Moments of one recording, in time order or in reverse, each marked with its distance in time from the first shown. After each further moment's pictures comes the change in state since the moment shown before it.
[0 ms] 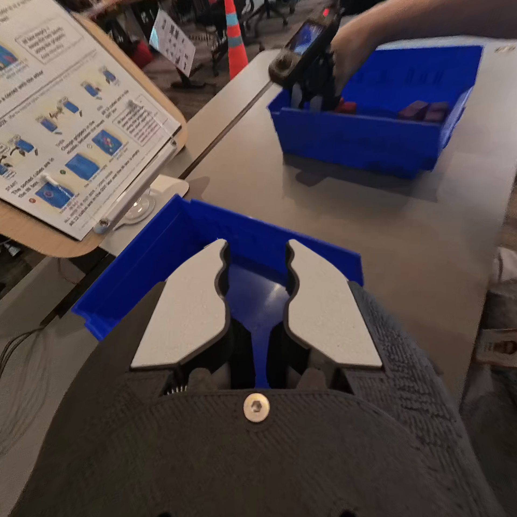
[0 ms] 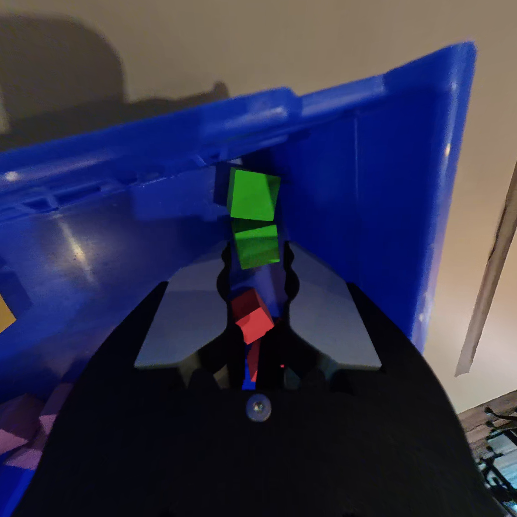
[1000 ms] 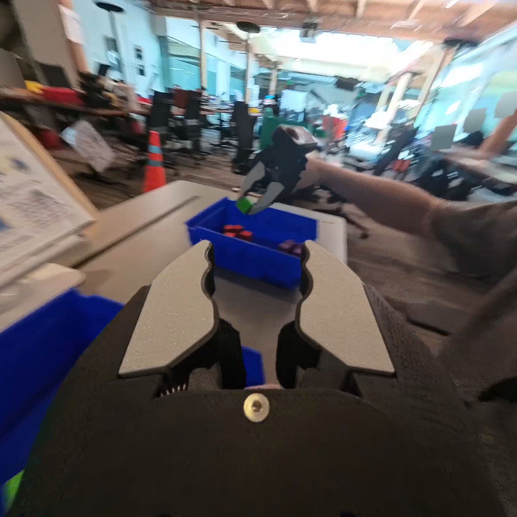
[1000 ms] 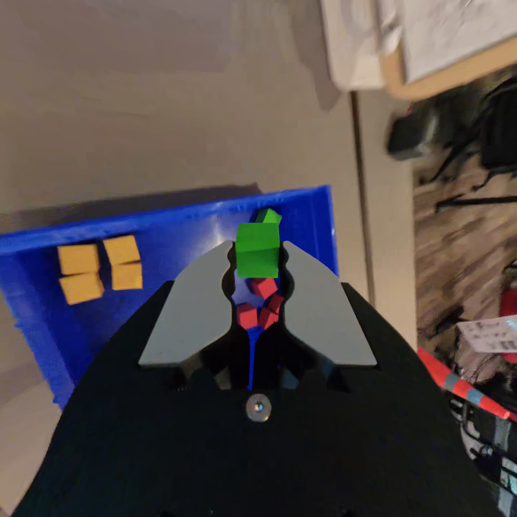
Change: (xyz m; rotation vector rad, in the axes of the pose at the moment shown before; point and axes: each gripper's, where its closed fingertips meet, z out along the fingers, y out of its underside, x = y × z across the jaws) left arm 0.038 -0.088 -0.026 0.440 0.323 -0.269; right arm -0.062 -0.031 -0.152 0.317 0.271 -0.113
